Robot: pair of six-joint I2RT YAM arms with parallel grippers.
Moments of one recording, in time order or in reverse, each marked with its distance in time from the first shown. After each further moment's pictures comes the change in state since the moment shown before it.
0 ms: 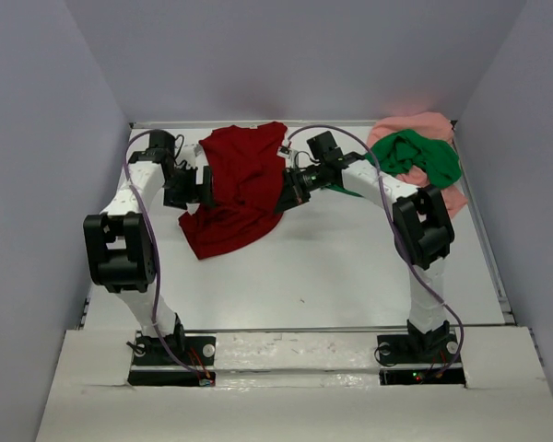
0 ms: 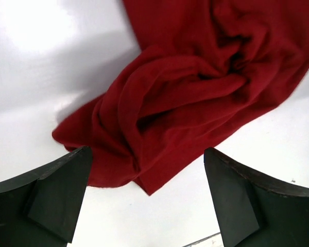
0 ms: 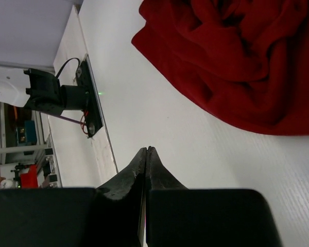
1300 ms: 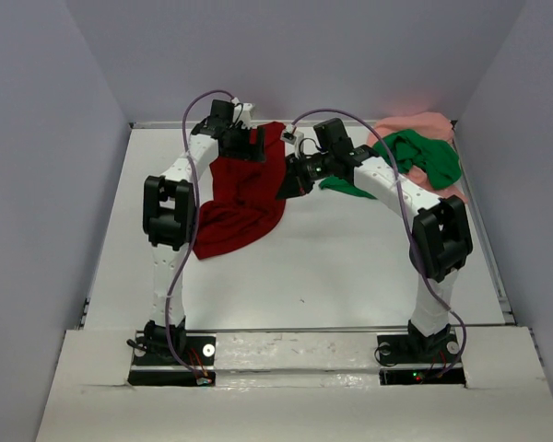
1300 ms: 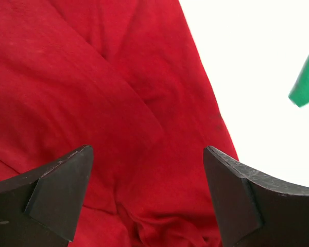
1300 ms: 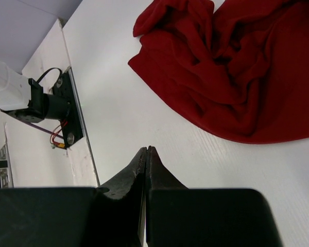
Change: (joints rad) left arm -0.251 0.537 0.655 0.282 0.034 -0.082; right arm 0.013 -0.155 -0.002 0.009 0.135 -0.080
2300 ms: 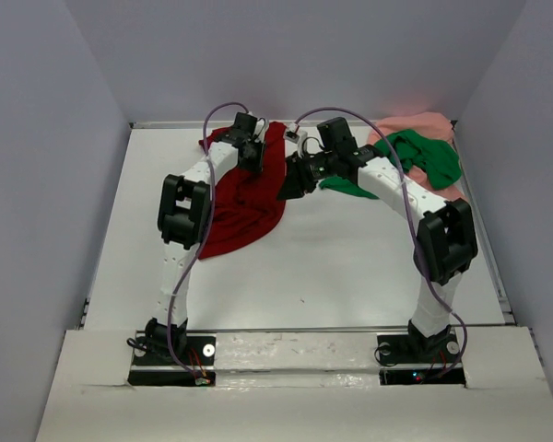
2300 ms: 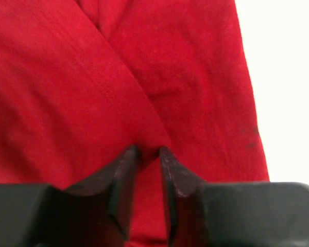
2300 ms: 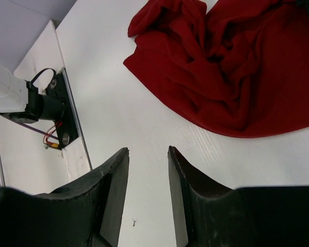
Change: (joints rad) left arm -0.092 0.088 0.014 -0.011 -0.263 -0.049; right arm -0.009 -0.037 -0.016 -0.018 0.036 -0.019
